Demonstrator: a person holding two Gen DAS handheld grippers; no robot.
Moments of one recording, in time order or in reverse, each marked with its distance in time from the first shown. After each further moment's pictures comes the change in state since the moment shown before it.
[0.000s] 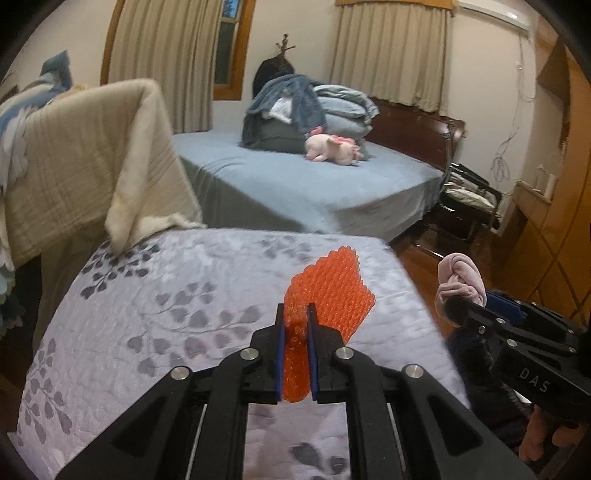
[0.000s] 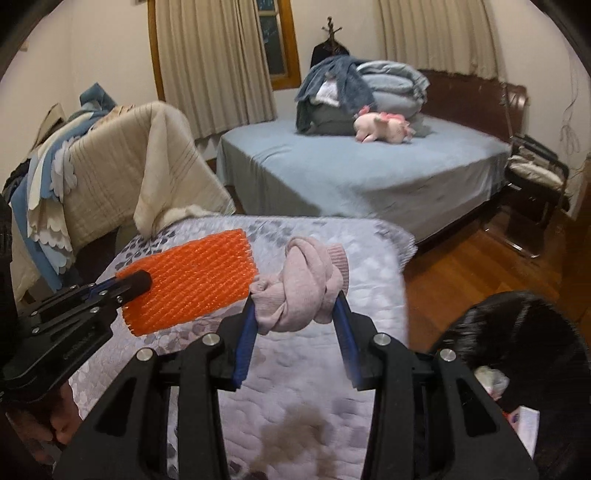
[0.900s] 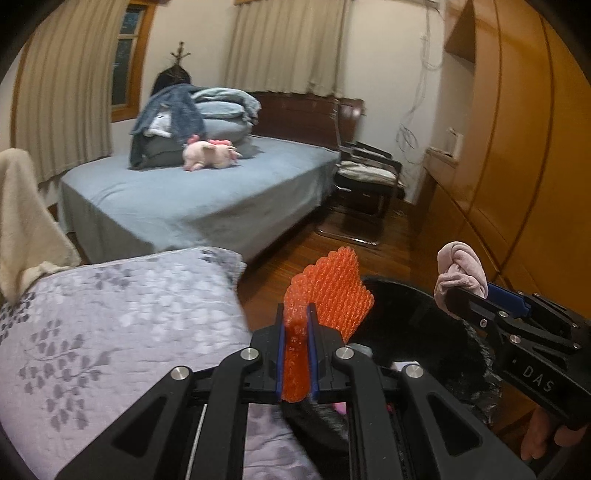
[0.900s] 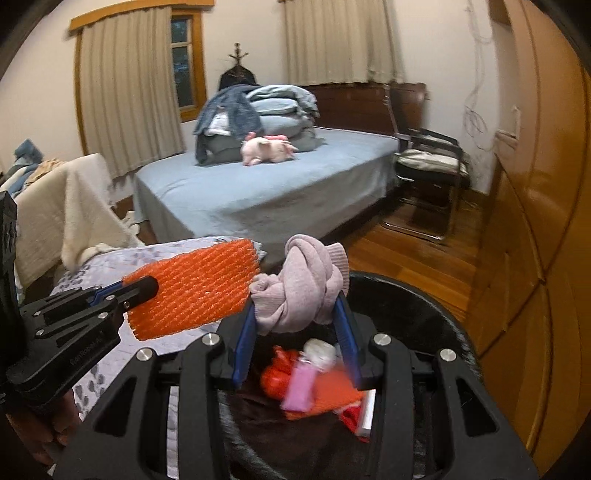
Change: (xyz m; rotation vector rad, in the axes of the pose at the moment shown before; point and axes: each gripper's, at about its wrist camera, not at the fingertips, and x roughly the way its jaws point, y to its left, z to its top) left arm -0.008 -0.213 -0.007 0.201 0.018 -0.294; right arm -0.134 -0.165 -0.049 0.161 -0.078 -0.302
